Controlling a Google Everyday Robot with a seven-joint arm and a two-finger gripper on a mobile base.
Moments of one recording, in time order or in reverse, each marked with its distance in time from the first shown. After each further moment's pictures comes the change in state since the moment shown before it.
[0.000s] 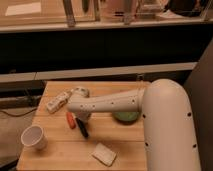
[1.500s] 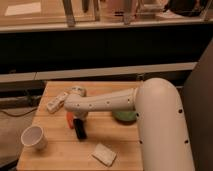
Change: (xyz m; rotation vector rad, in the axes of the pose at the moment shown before) arm -0.002 -0.022 0.006 0.021 0.014 -0.082
